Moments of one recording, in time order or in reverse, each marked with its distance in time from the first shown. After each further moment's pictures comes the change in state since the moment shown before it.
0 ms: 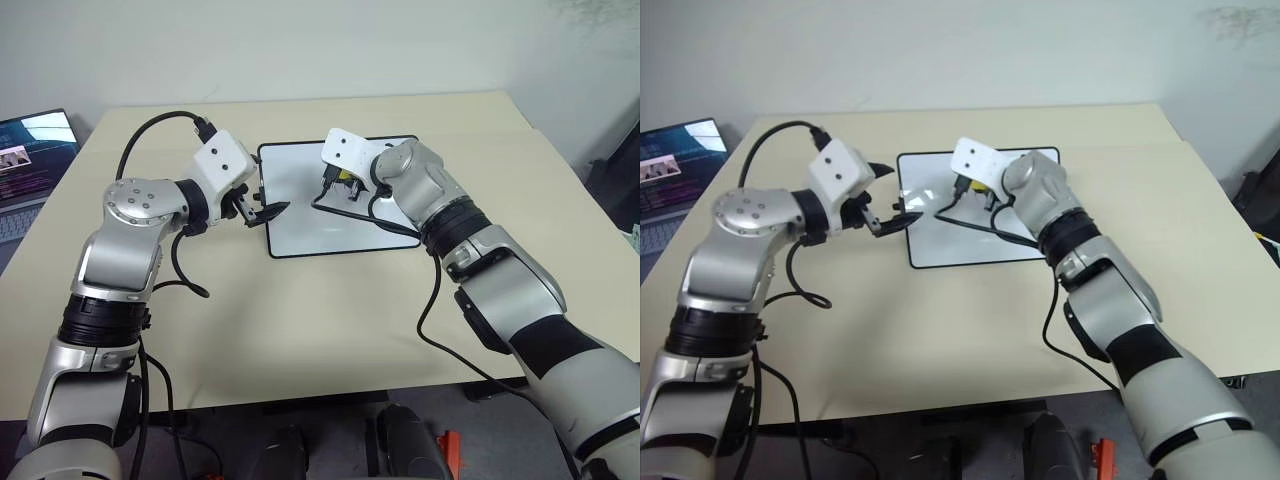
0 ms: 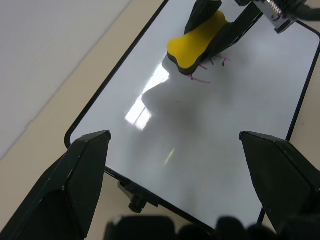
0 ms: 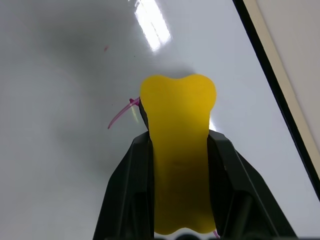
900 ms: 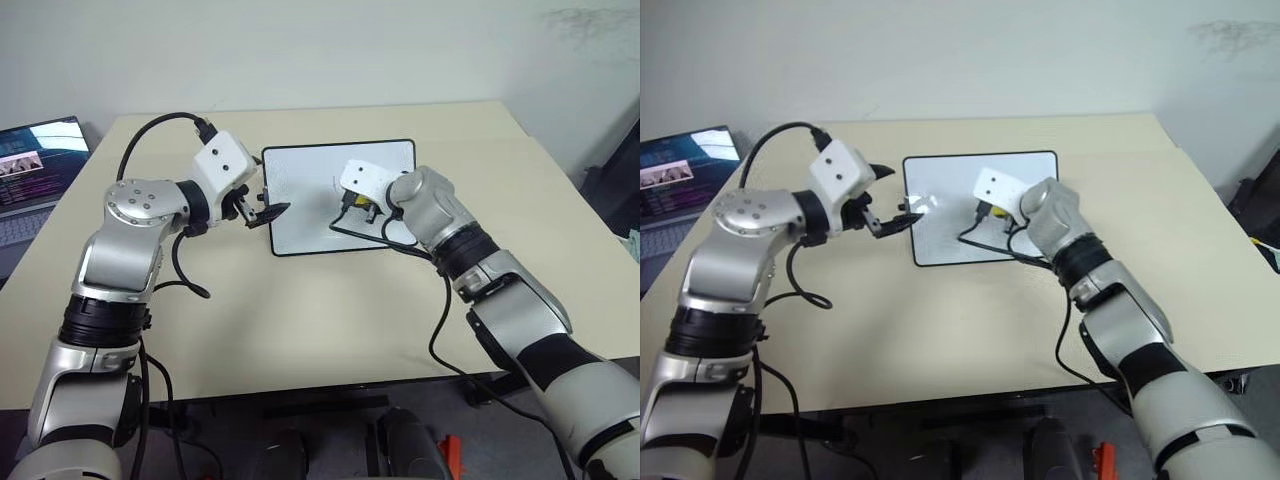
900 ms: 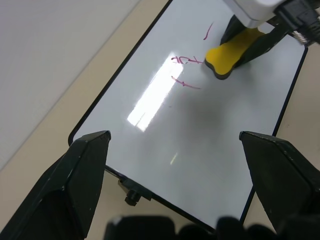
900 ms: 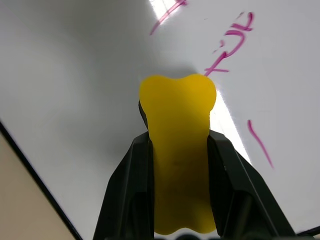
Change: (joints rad) left arm 0.007 -0.003 0.000 -0.009 -0.002 0.016 0.000; right arm 0.124 -0.030 0.016 -0.123 -0.036 0.119 0.003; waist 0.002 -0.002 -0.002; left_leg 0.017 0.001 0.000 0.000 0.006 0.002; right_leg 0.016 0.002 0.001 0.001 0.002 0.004
